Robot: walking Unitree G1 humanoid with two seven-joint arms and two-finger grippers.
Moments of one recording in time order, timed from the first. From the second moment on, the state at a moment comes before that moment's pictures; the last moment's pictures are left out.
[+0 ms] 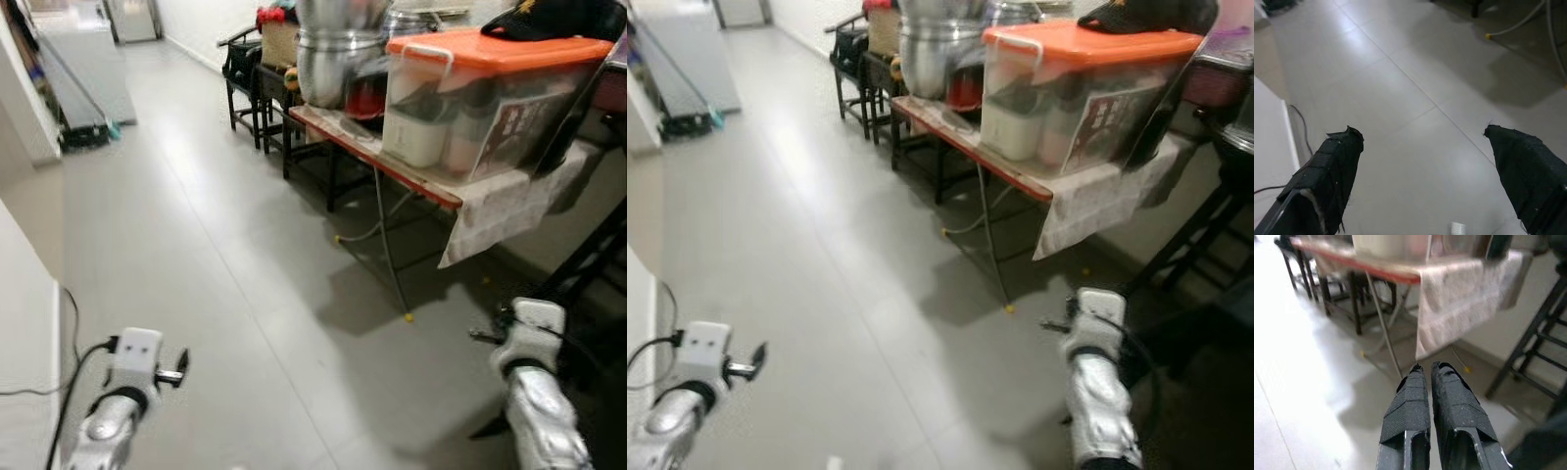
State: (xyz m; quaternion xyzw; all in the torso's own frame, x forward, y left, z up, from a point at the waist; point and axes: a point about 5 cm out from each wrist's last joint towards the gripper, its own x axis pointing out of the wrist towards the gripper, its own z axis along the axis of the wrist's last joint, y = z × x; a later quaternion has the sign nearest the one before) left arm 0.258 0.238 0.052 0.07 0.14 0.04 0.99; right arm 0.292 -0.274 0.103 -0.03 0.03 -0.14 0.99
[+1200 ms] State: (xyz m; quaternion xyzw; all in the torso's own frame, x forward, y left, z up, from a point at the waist) left arm 0.263 0.244 0.057 0.06 0.11 0.06 0.99; right arm 0.300 -0.217 0.123 -0.02 -0.03 -0.05 1.00
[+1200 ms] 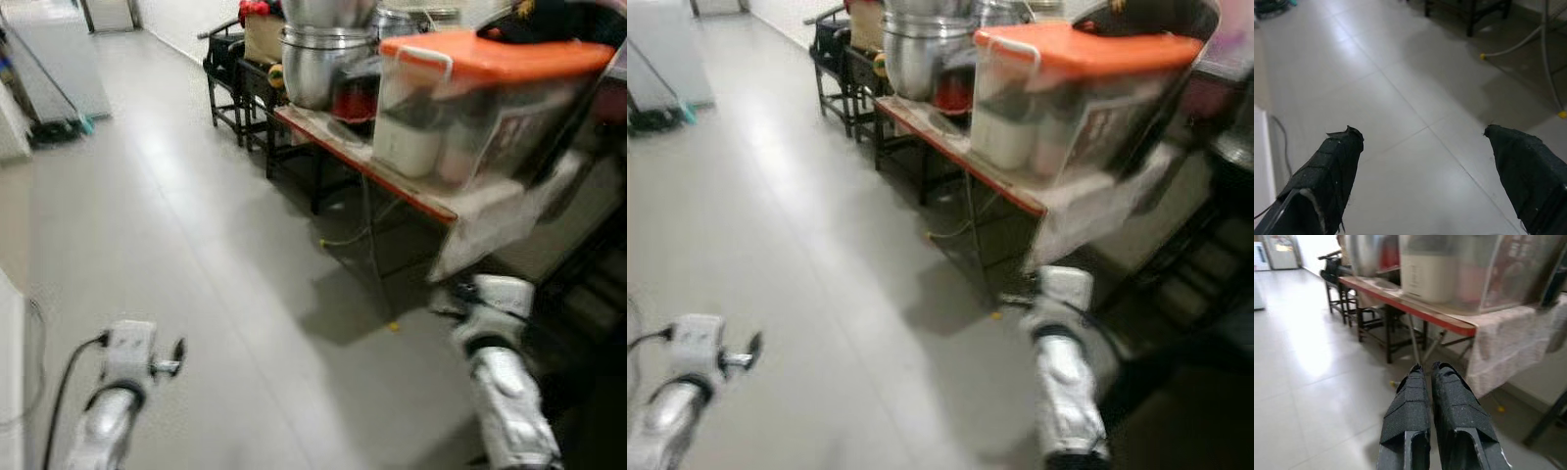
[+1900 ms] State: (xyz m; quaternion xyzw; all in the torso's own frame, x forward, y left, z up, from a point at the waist) left arm 0.273 0.243 0.070 0.06 0.08 0.07 0.99; right arm 0.299 -0.224 0.122 -0.02 -0.02 -0.07 1.00
